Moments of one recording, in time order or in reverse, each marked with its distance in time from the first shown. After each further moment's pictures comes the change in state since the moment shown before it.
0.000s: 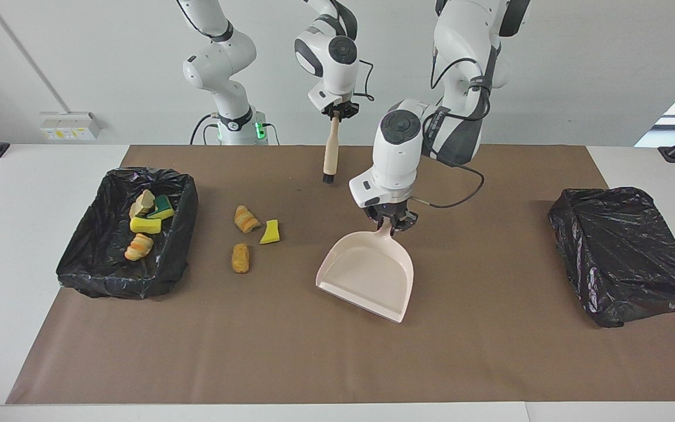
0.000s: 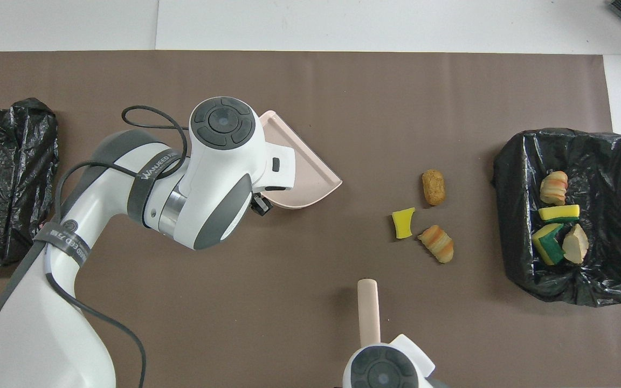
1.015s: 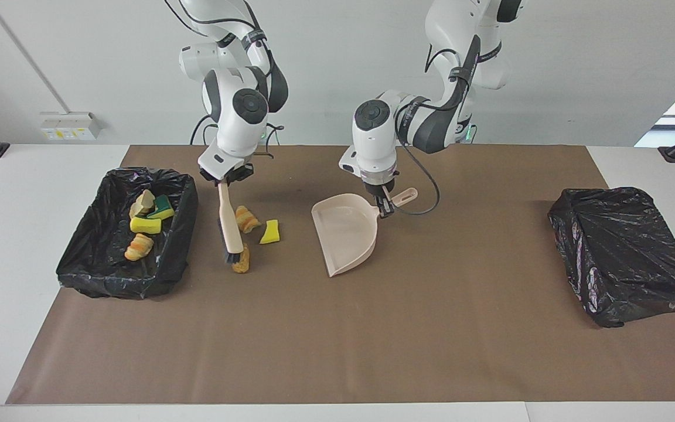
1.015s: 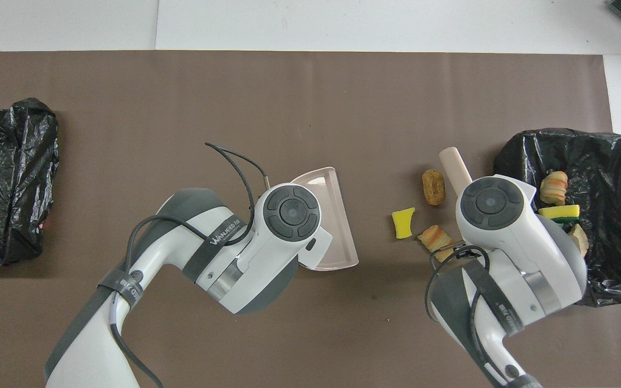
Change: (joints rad) left arm -0.147 -0.088 -0.025 -0.236 0.124 0.150 0.211; right arm -0.480 0.328 -0.006 0.225 -0.641 0.201 -0.545
